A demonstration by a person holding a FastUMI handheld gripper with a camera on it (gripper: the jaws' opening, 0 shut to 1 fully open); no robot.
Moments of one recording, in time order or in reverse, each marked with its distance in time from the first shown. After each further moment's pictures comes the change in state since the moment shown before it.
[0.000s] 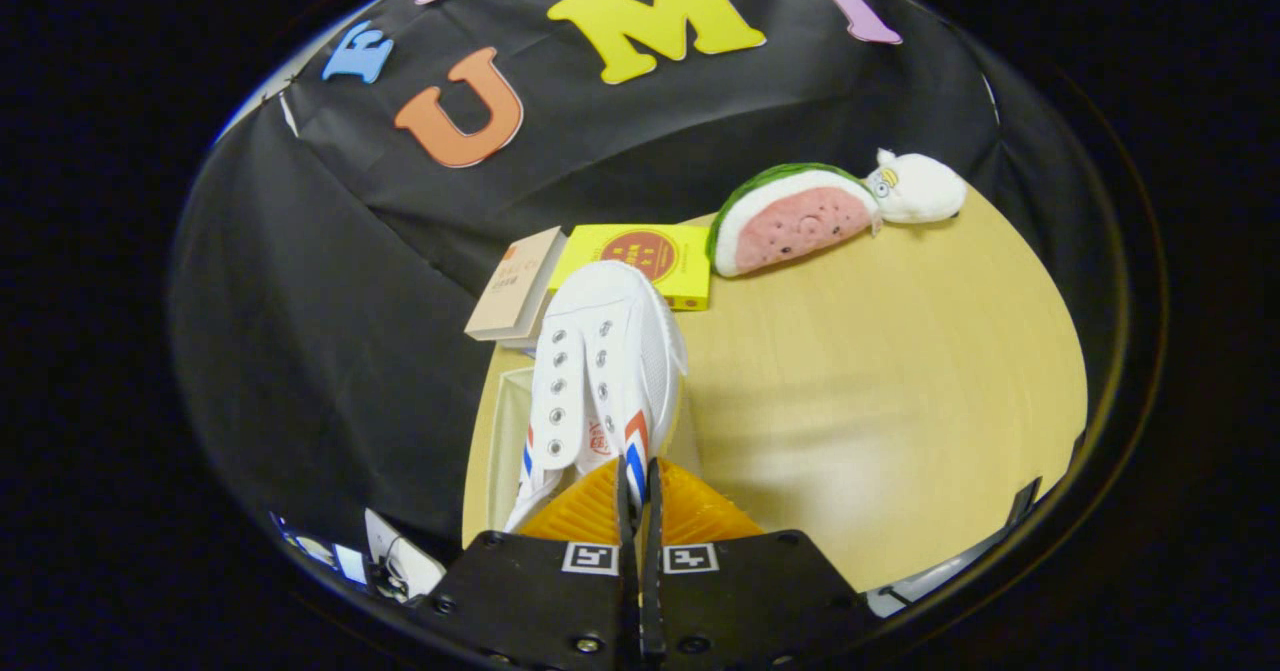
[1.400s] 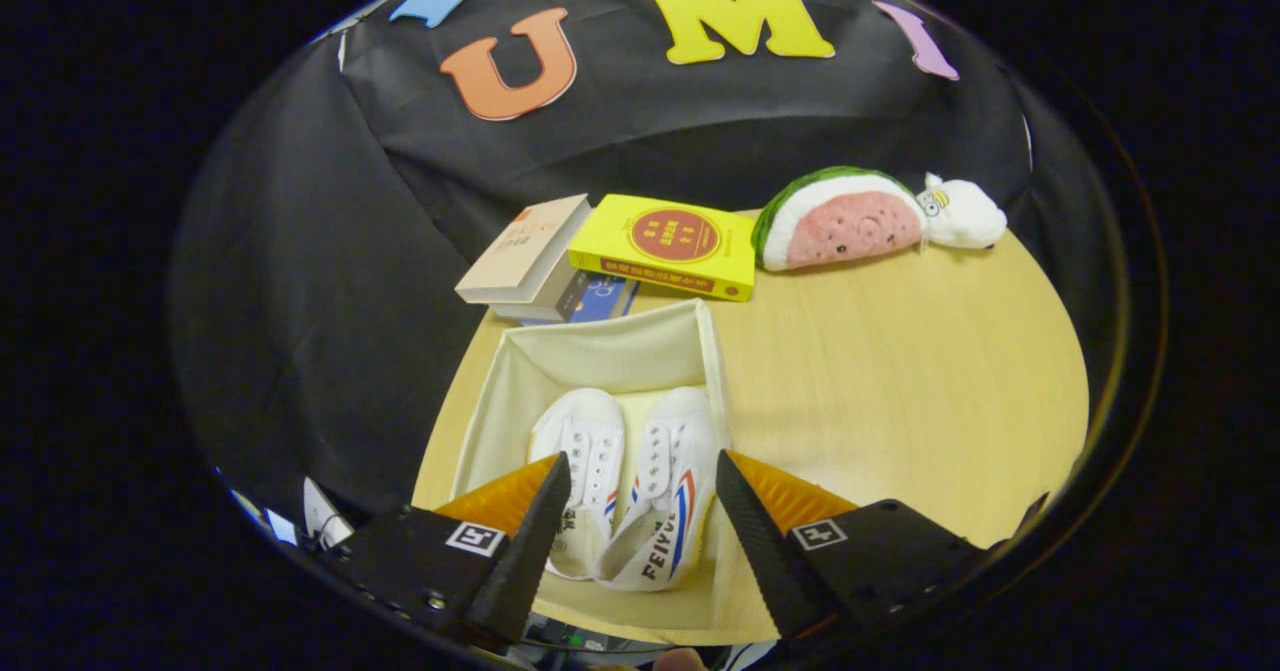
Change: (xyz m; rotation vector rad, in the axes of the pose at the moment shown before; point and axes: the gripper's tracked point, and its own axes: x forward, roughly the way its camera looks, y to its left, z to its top) arm 0.060 0.013 -0.033 -0.168 -0.102 -0.078
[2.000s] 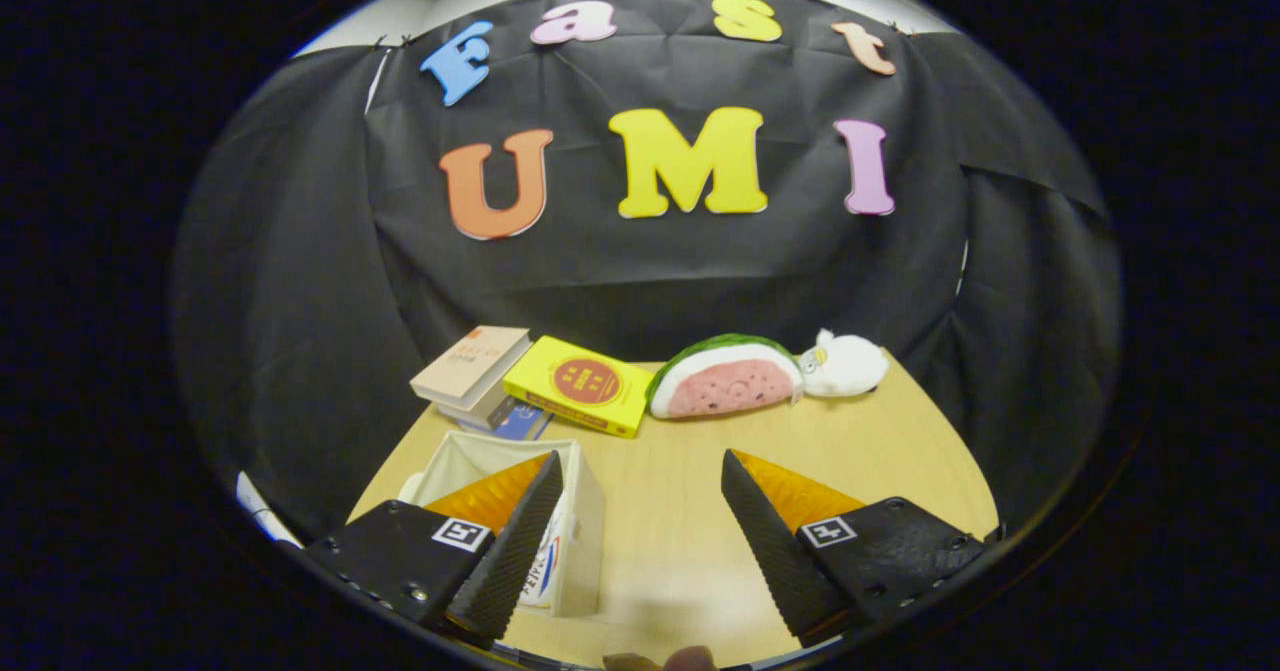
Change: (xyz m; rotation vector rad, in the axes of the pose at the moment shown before) arm -0.148 -0.098 0.082 -0.064 -0.420 -0.198
